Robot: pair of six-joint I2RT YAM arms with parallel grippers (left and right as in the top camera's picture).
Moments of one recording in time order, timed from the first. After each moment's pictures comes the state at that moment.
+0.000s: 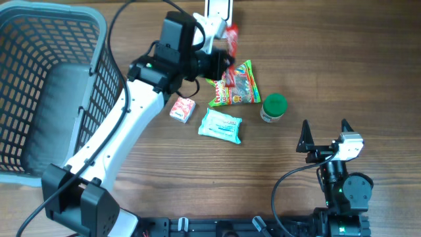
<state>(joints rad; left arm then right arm) -0.44 1.65 1.46 -0.50 0.46 -0.32 -0.04 0.03 0.01 0.00 -0.07 0.06</state>
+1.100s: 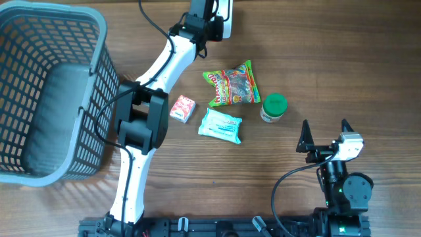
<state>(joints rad) -0.38 2.42 2.04 -0.39 0.02 -0.20 -0.04 0.03 0.01 0.00 -0.07 0.06</state>
